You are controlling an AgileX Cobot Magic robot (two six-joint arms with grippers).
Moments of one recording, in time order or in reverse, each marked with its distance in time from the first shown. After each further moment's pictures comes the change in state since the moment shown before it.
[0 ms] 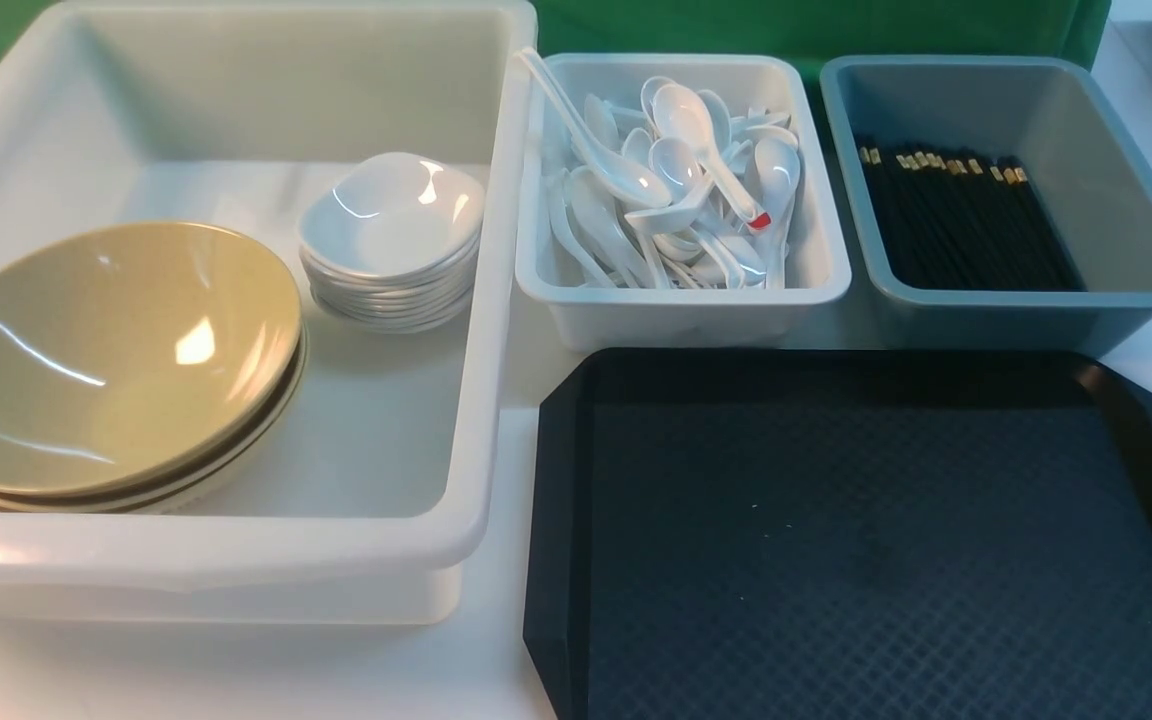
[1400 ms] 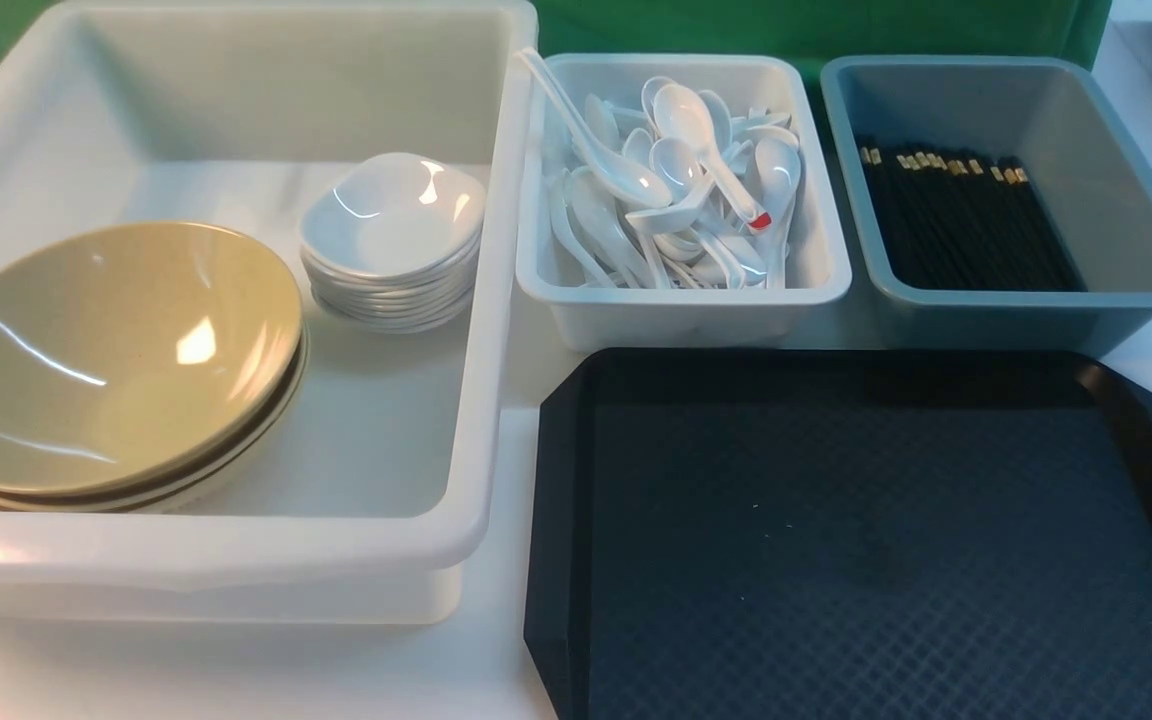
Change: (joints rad) right arm -0.008 -0.008 -0.001 -0.016 0.078 -0.004; left arm 0.000 -0.008 0.065 -0.001 -0.050 0.000
